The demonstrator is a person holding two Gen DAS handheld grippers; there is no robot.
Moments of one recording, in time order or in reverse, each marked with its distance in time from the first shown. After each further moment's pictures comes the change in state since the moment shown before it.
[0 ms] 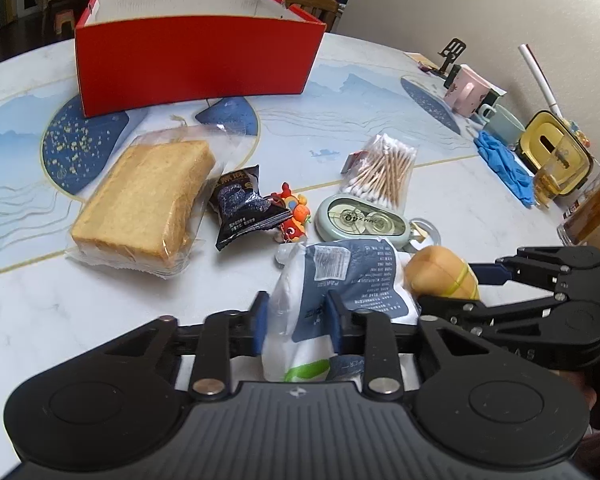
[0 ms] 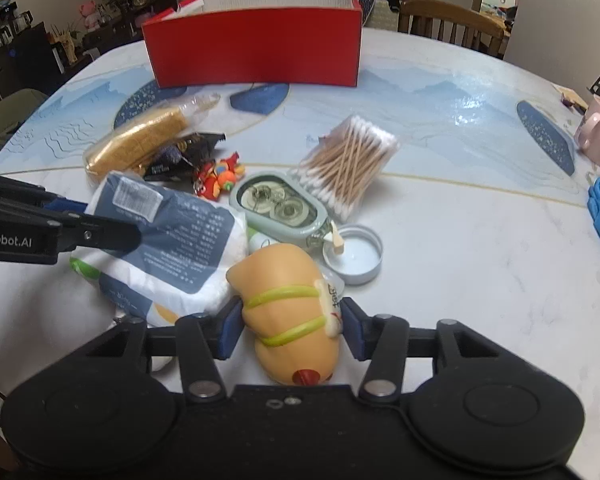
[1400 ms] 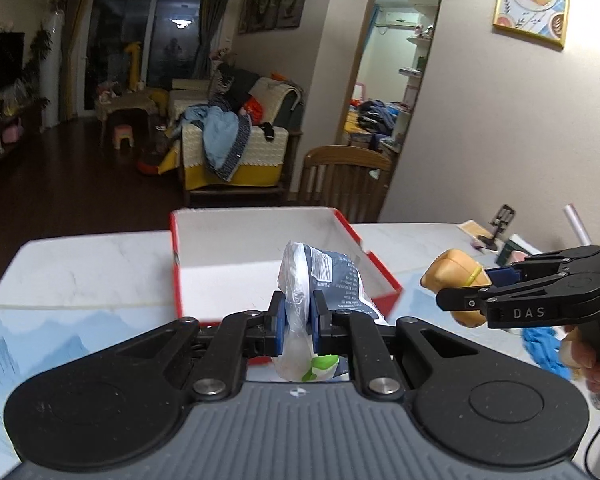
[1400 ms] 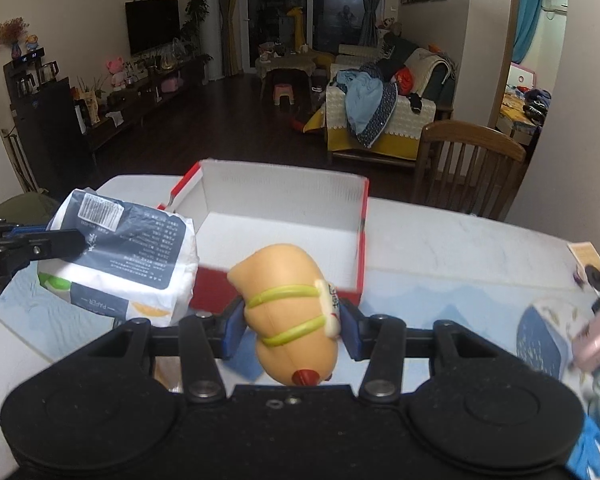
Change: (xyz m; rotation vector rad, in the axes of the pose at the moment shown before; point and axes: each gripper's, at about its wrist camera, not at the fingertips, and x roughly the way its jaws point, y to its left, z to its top) left arm -0.080 0.049 0.171 -0.025 -0.403 0.179; right arm -0.018 -0.013 0.225 -0.092 -0.224 0.043
